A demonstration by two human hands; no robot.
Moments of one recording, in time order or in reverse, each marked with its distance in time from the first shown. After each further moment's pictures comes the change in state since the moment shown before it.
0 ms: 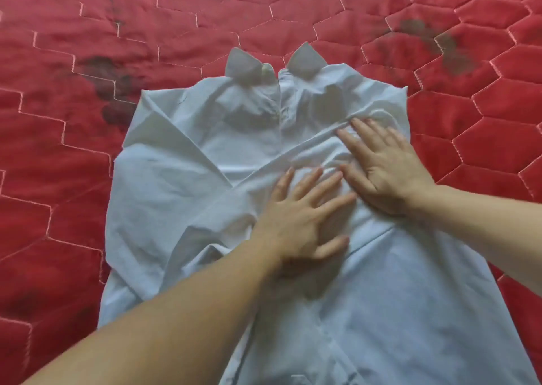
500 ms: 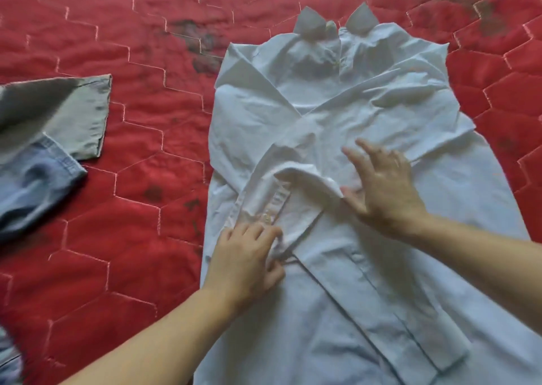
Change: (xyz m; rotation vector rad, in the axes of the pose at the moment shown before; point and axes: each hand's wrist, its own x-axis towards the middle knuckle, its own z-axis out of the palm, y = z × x) left_hand -0.248 0.005 -0.006 -0.105 0.077 -0.341; right_hand -0.121 -0.155 0.012 0.142 0.137 0.019
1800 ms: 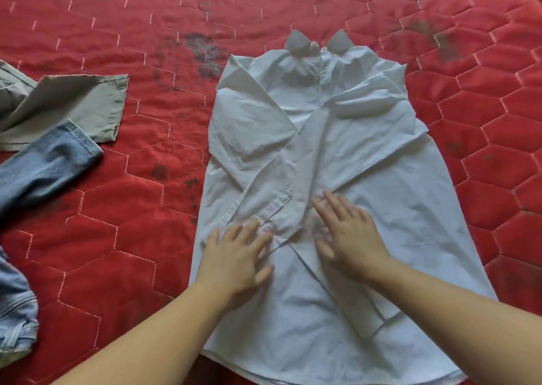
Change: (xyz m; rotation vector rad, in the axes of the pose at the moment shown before) left_hand -0.049 0.029 0.004 0.180 -0.283 -0.108; right_hand -0.099 -0.024 0.007 -0.017 -0.314 -0.007
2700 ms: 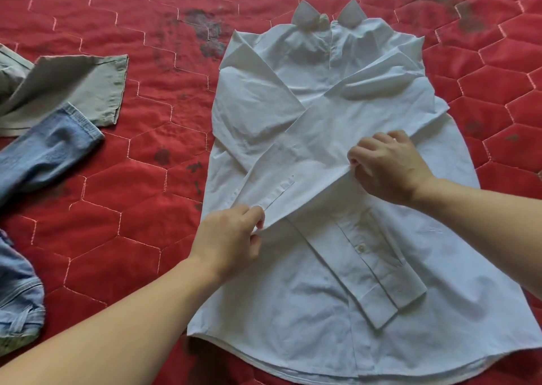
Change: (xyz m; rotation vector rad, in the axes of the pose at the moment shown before) left_hand 0.001 -0.012 -0.016 -0.175 0.393 0.041; right_hand 0.055 0.054 -0.059 -0.258 0.440 -0.274
